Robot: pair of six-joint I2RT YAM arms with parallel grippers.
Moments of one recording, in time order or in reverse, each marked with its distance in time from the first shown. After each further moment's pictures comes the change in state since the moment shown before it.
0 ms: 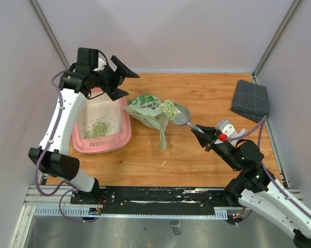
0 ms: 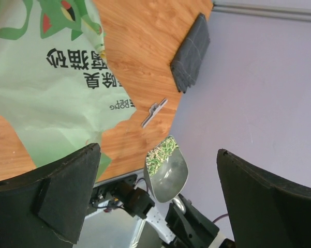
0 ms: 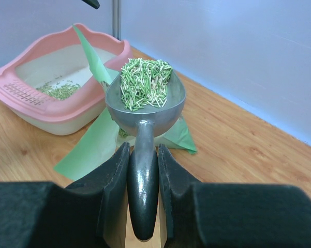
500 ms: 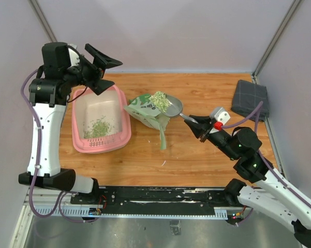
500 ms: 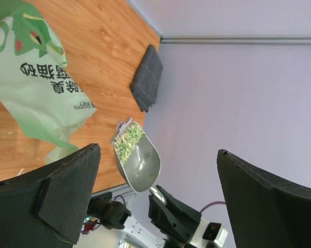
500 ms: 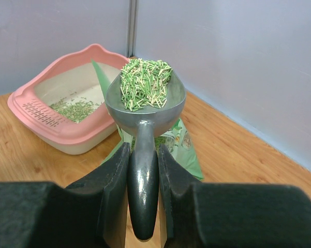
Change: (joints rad) left arm 0.107 -0.126 0.174 -0.069 0.020 -0.041; right arm 0.000 0.200 0.199 0.021 -0.077 -0.003
